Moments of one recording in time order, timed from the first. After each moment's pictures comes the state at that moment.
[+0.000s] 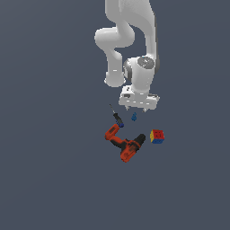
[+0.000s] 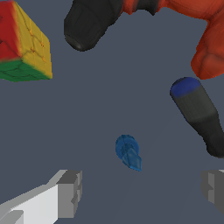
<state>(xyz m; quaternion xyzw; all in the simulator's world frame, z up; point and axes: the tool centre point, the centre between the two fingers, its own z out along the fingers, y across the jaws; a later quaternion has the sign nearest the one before) -0.145 0.122 0.093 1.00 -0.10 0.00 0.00</state>
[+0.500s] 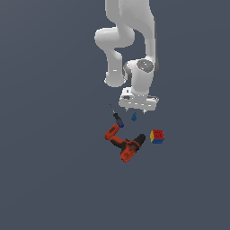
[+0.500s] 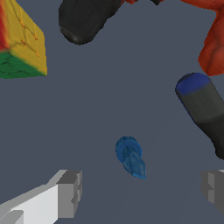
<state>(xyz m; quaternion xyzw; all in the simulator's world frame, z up) -0.146 0.122 0.081 1.00 -0.10 0.00 0.00</state>
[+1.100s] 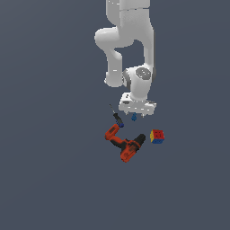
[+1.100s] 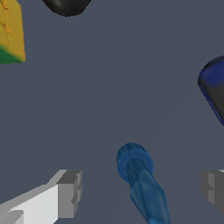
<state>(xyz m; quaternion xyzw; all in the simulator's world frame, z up) -0.147 0.122 0.044 1.00 -0.10 0.00 0.00</state>
